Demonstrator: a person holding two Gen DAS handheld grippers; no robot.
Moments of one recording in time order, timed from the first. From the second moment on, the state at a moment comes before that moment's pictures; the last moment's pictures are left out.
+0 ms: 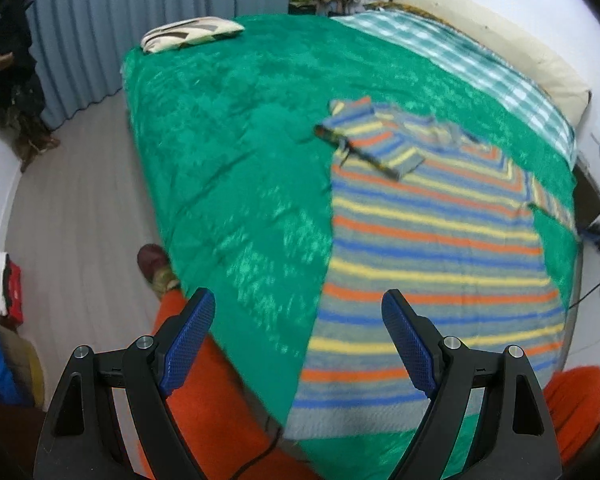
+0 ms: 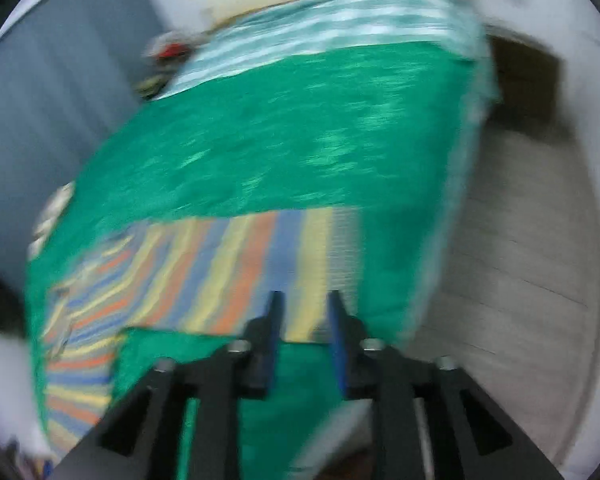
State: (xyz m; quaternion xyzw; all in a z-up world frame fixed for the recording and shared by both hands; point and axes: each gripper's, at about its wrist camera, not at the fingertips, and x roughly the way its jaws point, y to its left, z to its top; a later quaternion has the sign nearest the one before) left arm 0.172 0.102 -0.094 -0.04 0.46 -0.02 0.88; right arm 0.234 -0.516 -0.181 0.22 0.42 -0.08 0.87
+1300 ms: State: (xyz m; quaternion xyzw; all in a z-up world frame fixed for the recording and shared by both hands) left arm 0.456 0.240 -0.135 -0.18 0.43 0.00 0.89; right arm 0.097 -0.178 -0.201 0.02 0.52 0.08 0.85
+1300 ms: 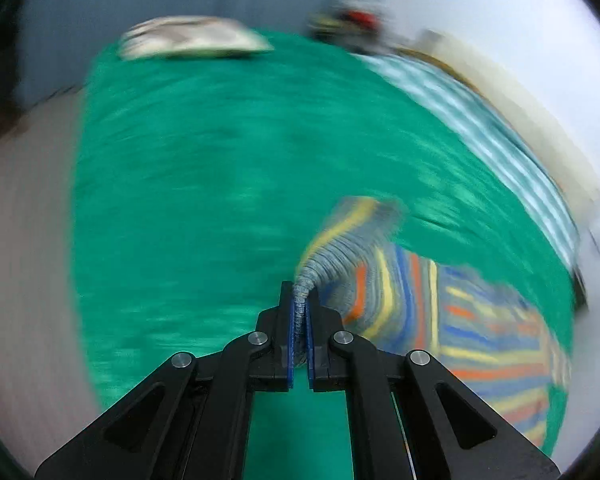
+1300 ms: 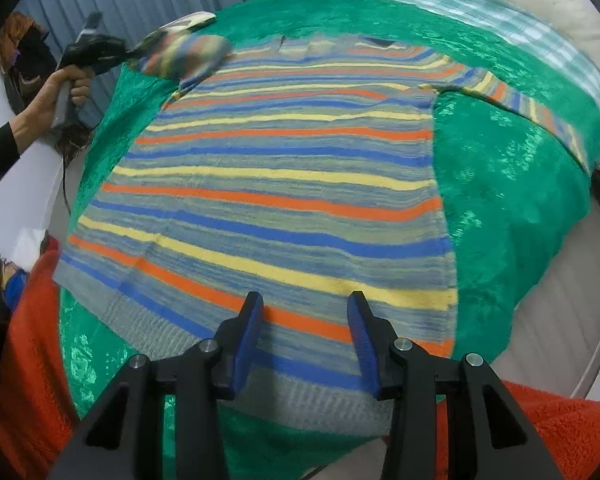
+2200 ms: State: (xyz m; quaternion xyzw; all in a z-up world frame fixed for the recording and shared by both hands) left arm 0.338 0.296 -0.165 -0.18 0.47 0.13 0.86; right arm 0.090 -0.175 -0.196 0.01 0.52 0.07 0.85
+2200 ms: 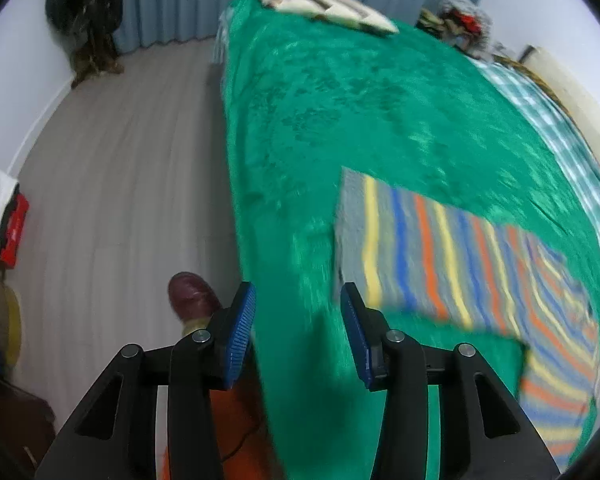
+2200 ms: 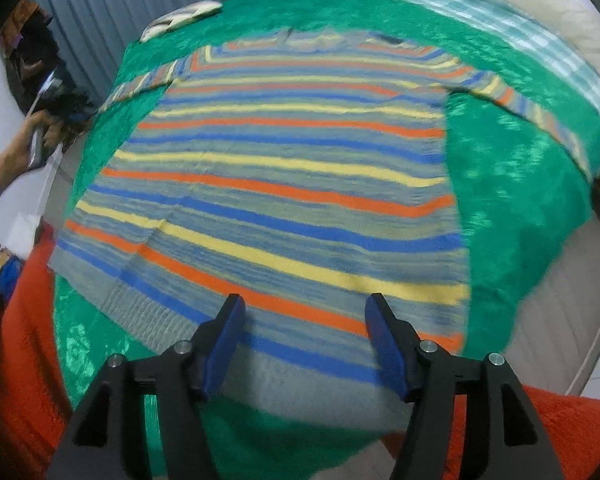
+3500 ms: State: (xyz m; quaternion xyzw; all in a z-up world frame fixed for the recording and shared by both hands) left arm 0.057 -0.024 -0.143 0.05 0.48 -0.13 0.86; right arm 0.023 -0.148 -0.171 0.05 0.49 0.08 0.87
